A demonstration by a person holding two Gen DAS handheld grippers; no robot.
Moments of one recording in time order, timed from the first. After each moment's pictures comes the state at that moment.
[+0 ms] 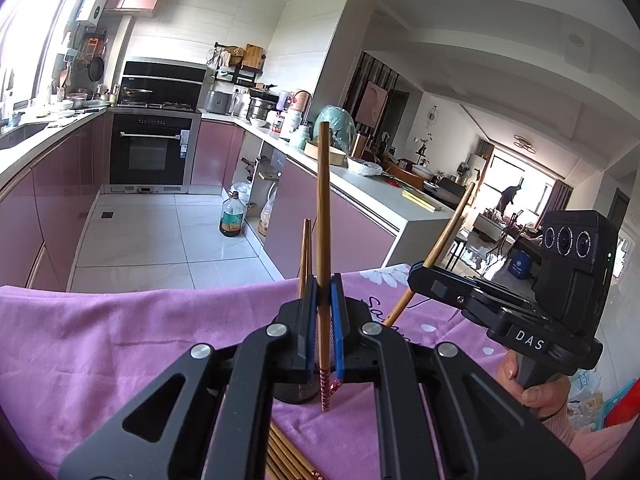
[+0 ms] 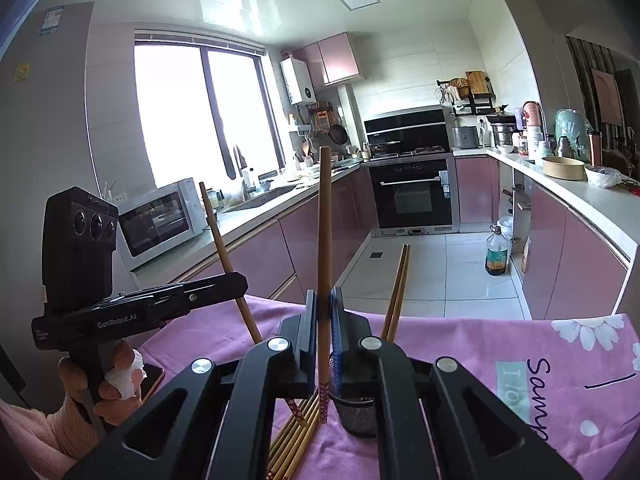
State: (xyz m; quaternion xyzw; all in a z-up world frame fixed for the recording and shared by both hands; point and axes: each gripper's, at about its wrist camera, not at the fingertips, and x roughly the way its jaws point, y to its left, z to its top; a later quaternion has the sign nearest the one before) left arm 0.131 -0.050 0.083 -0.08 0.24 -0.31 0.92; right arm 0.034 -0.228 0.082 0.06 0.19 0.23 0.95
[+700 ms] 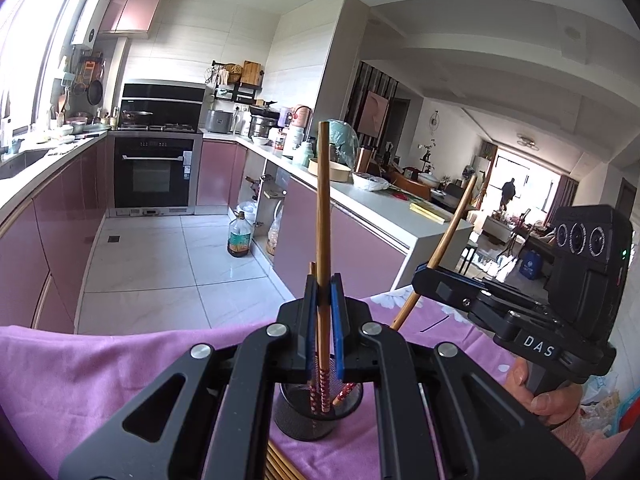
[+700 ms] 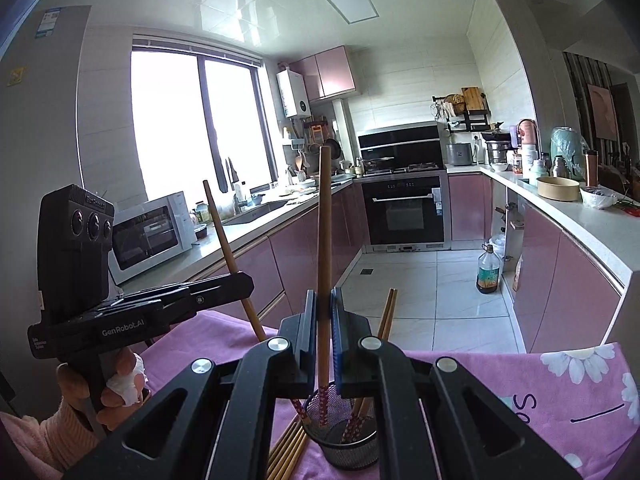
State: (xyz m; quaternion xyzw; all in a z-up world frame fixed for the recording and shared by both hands) left arm 0.144 -0.062 0.099 -0.05 0.21 -0.30 0.93; right arm 0.050 -0.224 0.103 0.06 0.17 0.22 0.96
